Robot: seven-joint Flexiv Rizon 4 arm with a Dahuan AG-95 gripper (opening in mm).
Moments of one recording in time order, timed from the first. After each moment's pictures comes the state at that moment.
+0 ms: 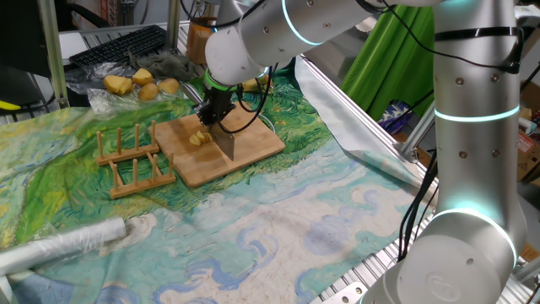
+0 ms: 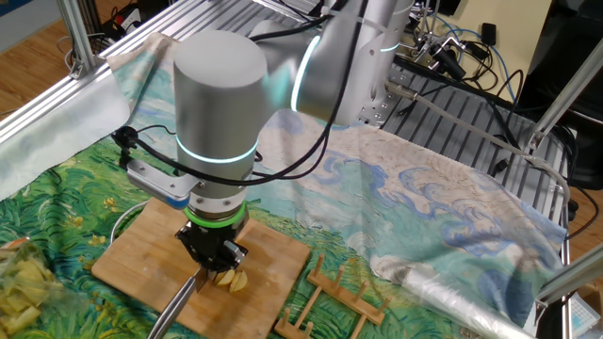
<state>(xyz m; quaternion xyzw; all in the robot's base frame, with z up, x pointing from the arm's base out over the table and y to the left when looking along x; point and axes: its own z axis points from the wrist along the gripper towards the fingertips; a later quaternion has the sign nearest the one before) 0.677 0.001 0.034 -0.02 1.00 0.00 0.07</state>
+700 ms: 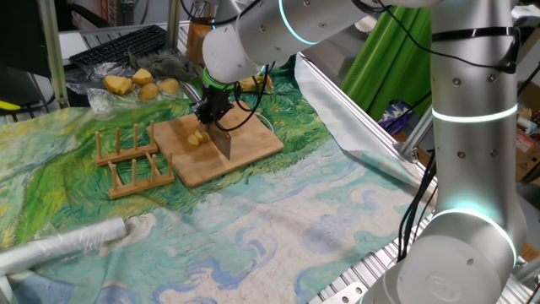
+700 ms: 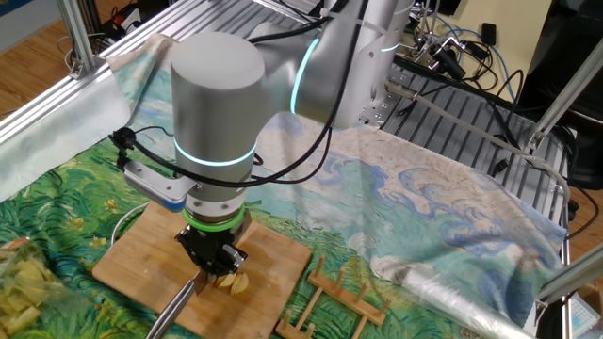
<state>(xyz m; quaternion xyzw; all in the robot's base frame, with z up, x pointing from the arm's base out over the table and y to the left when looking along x) 0.685 0.004 0.034 0.00 1.00 0.01 0.08</state>
